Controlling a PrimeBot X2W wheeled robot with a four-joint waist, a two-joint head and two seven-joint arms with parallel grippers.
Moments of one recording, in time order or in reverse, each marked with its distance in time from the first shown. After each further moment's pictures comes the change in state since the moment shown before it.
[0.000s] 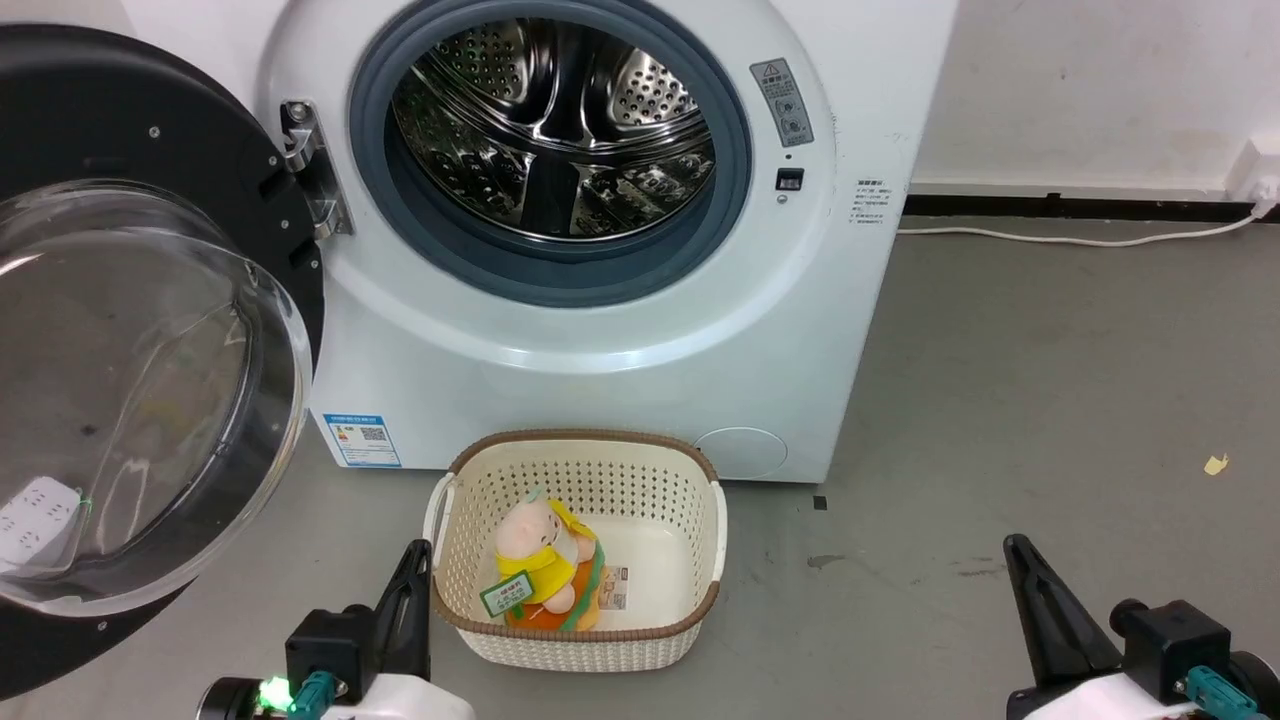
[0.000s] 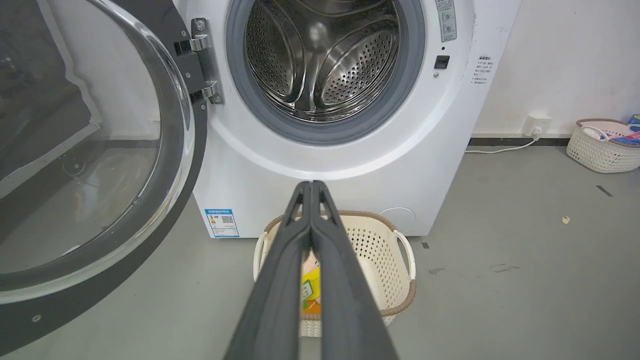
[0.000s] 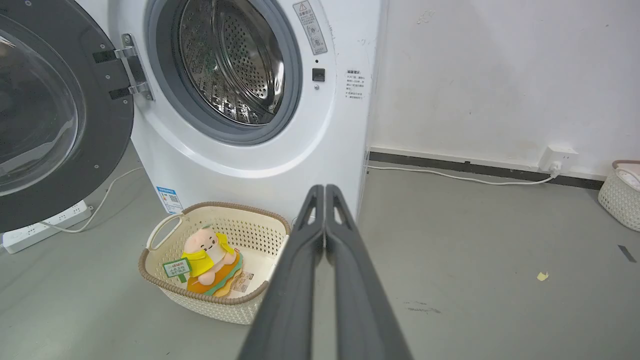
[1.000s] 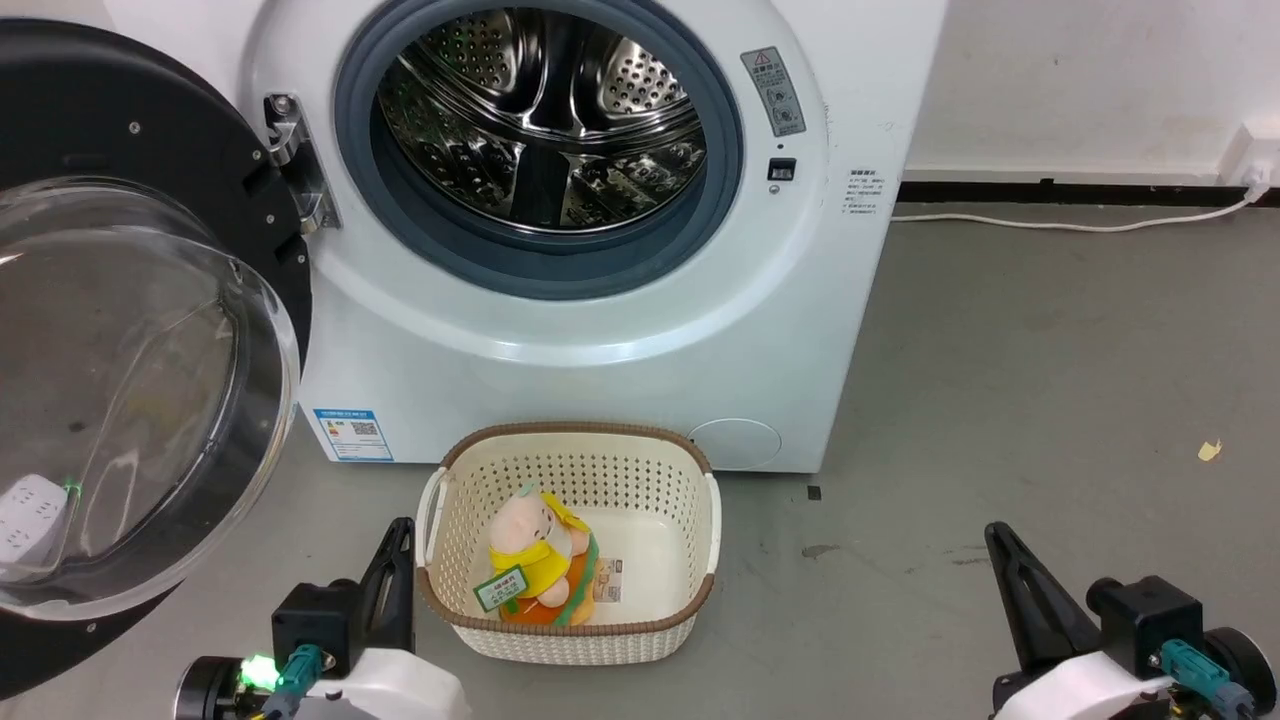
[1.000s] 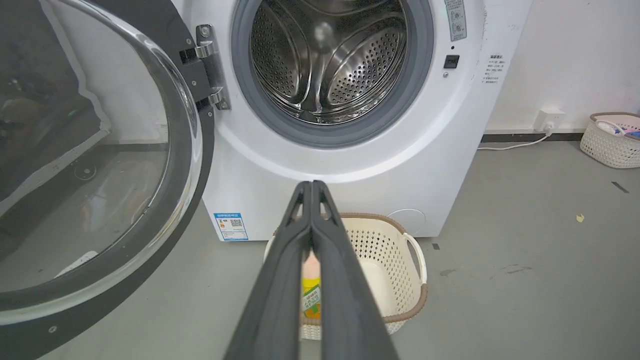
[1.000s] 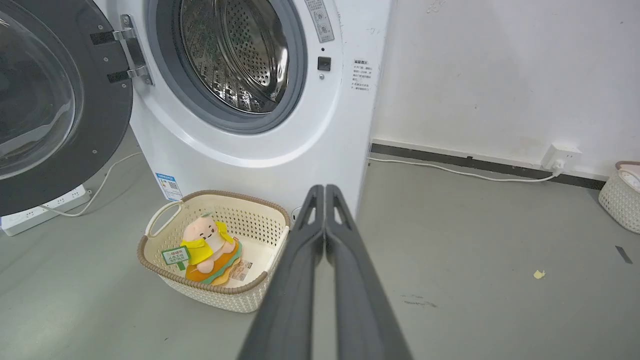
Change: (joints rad) left arm -0.018 -0.012 0.040 -0.043 0.044 -0.009 0.062; right arm -0.027 0.000 0.023 -0.011 -0.024 0.000 0.062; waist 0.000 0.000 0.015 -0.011
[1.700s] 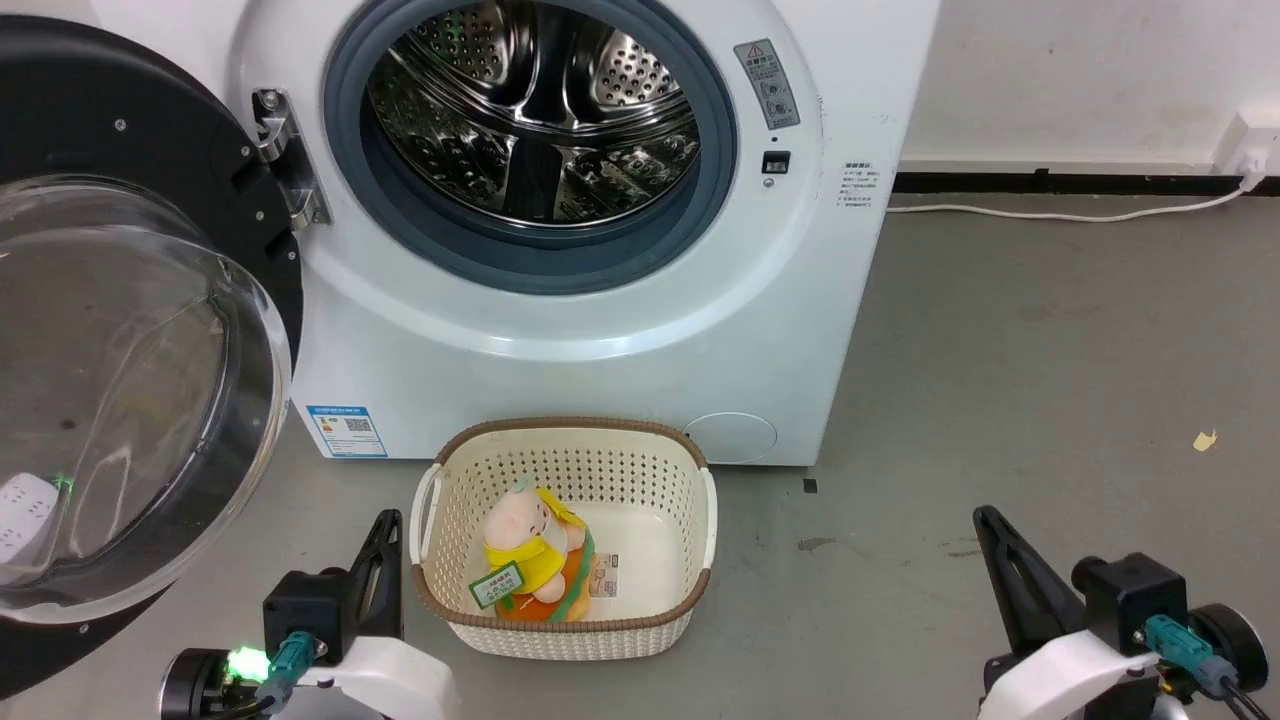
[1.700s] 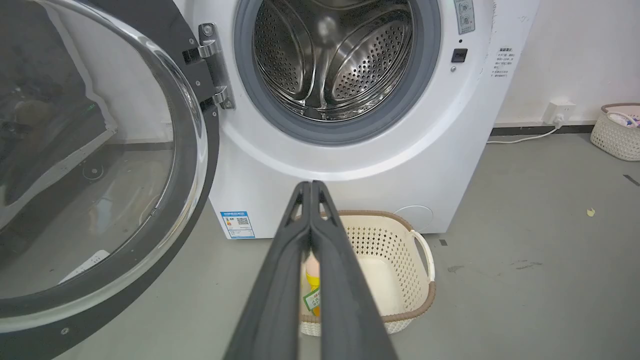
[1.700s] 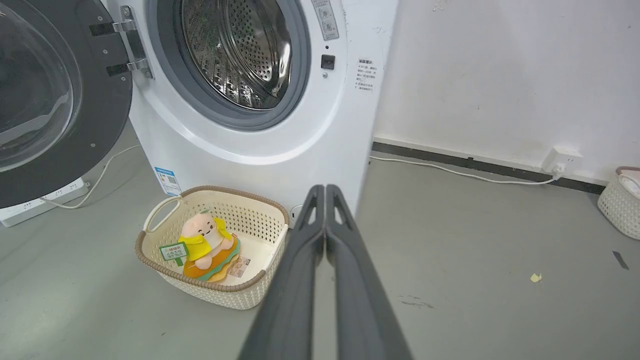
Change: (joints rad) left arm -0.005 -0.011 0.030 -0.027 0.031 -0.009 0.040; right arm -0.028 0.000 0.015 -0.010 -0.016 0.000 0.044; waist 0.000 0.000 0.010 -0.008
